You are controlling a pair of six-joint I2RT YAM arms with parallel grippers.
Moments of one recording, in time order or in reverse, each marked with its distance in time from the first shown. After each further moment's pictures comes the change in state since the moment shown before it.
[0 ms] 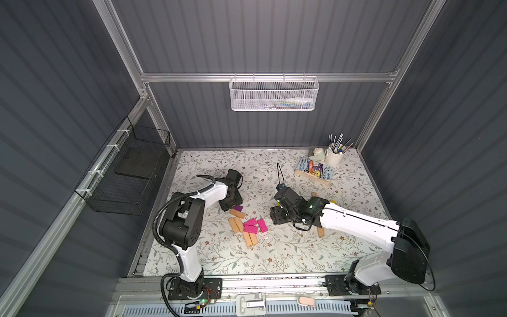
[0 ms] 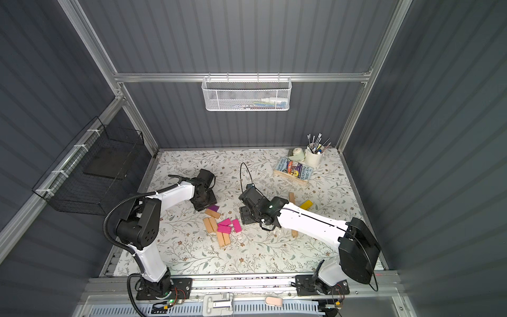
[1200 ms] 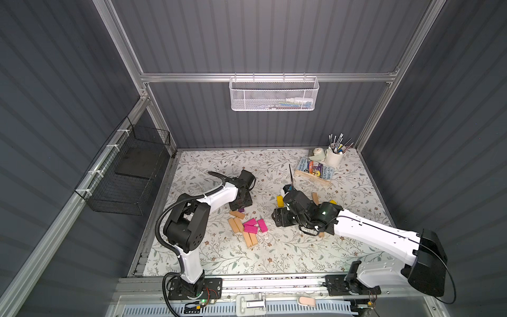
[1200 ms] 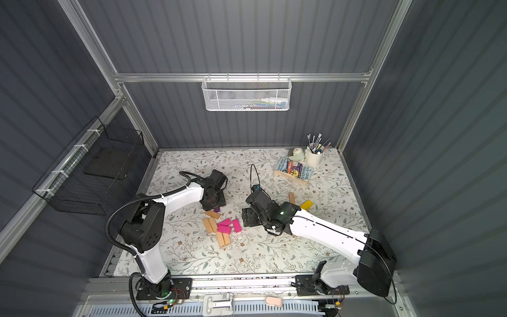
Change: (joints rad) left arm -0.132 0.000 0.056 -0.051 -0.066 0.009; right arm 0.010 -0.149 -0.088 0.037 -0.003 0.049
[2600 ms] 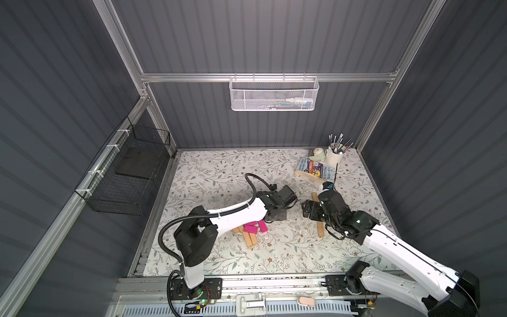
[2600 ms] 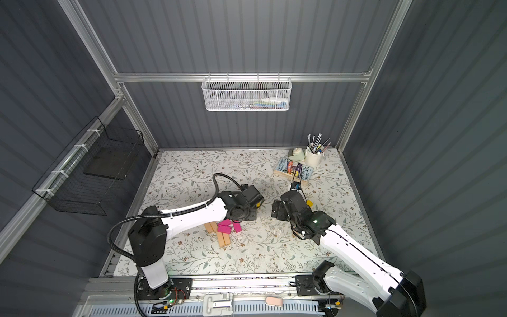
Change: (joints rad) left arm -0.481 0.022 0.189 -0.045 -0.083 -0.108; right arm -0.290 -0.356 -0.229 -0.034 0.127 0.026
